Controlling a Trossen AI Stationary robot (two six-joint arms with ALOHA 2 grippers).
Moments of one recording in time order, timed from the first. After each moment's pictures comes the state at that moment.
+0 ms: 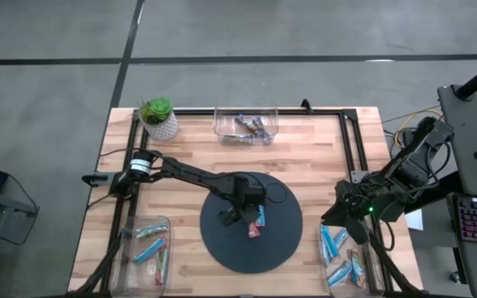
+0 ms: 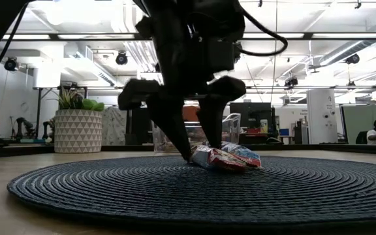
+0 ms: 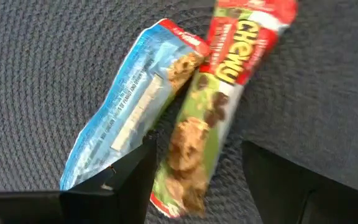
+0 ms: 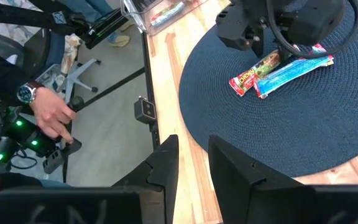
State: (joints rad) left arm -0.12 2.11 1.60 -0.70 0.09 0.81; right arm 0.80 0.97 1.09 -0.81 0.36 1.07
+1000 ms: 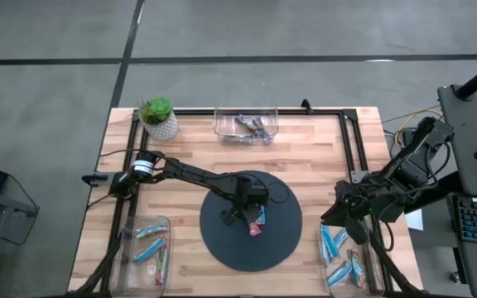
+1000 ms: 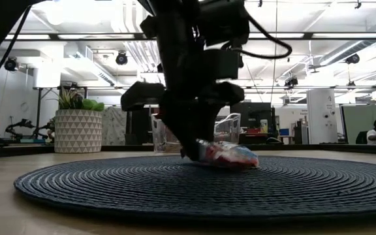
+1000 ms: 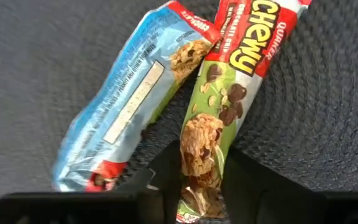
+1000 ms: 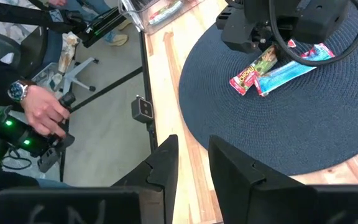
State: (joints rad) left arm -0.13 2.14 1.65 -0.76 0.05 0.75; right arm 0.80 0.97 1.08 -0.81 0.36 1.07
